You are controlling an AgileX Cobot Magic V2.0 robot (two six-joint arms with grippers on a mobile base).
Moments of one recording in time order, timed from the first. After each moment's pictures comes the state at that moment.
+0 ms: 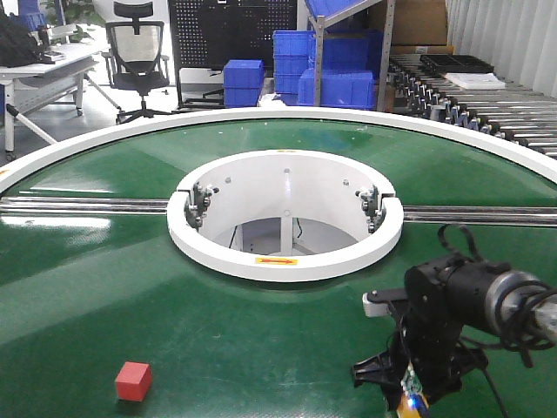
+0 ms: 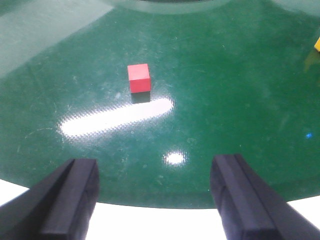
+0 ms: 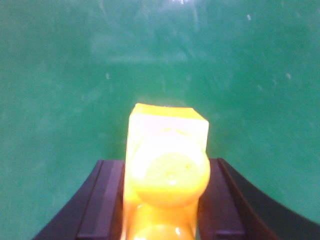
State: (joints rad) left arm -0.30 0.57 -0.67 0.01 0.80 -0.04; right arm 0.27 1.96 -1.43 -0.10 0.93 0.21
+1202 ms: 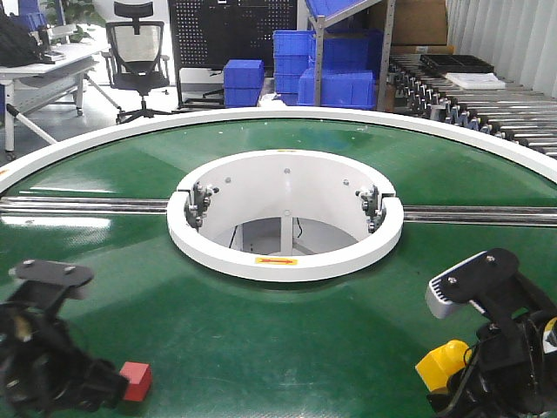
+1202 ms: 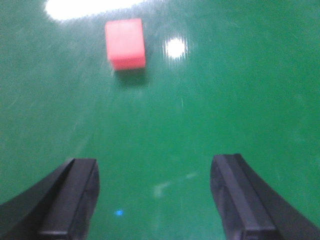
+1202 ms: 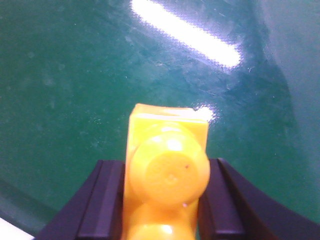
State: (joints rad) left arm -0.30 1.48 -1.11 -0.01 0.83 -0.06; right arm 0.27 1.23 -1.02 0.11 0.85 -0.33
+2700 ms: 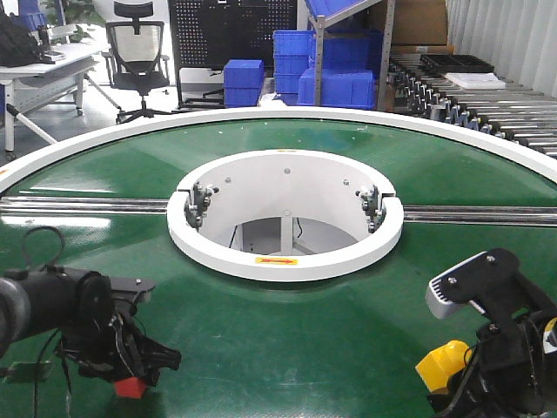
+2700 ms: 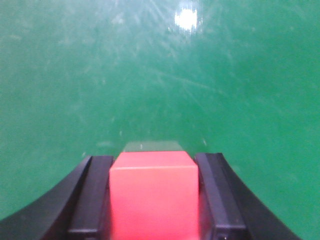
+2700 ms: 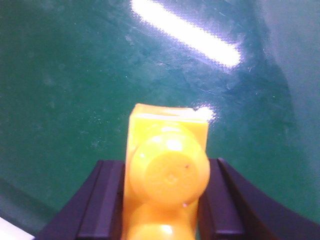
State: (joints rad) left arm -0.23 1.98 -1.42 -0.01 0.70 -0.08; right arm 0.27 1.23 -1.02 0.11 0.85 -0.33
